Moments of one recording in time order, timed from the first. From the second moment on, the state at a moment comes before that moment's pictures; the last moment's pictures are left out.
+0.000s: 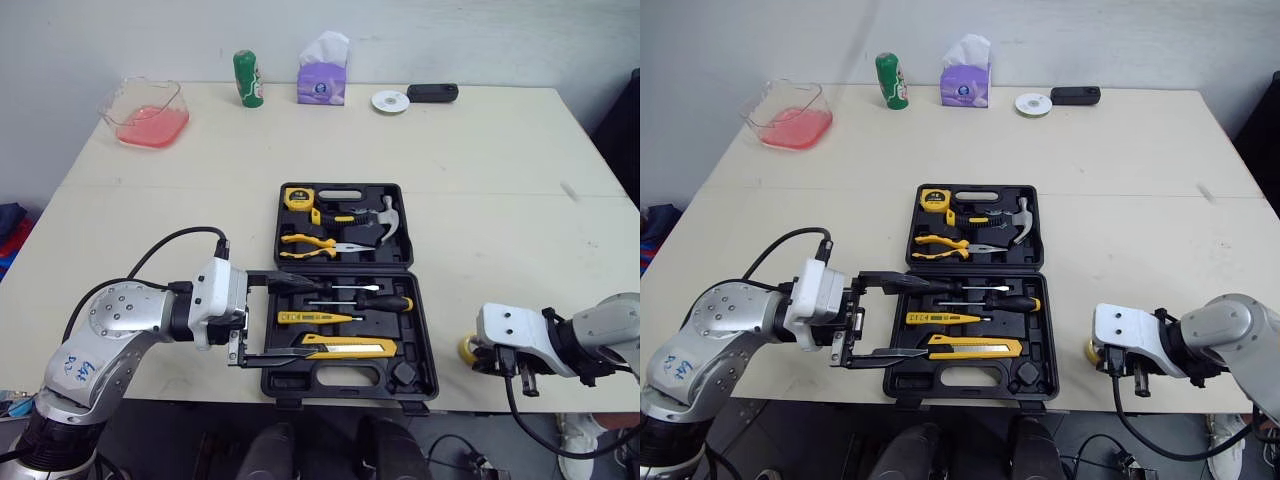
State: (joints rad) left arm -0.20 0.75 0.02 -0.54 -0.62 0.39 -1.01; right arm -0.03 -1.32 0.04 -0.49 0.27 0.62 1.15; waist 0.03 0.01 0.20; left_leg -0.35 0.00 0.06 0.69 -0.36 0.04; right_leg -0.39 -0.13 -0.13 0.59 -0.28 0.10
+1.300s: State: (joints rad) left arm -0.16 0.77 0.00 -0.55 -0.60 0.35 -1.07; right arm -0.47 -1.09 0.40 -0.55 0.28 0.55 1.43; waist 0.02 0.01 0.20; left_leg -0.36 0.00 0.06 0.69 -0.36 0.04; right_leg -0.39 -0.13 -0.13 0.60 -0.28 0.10
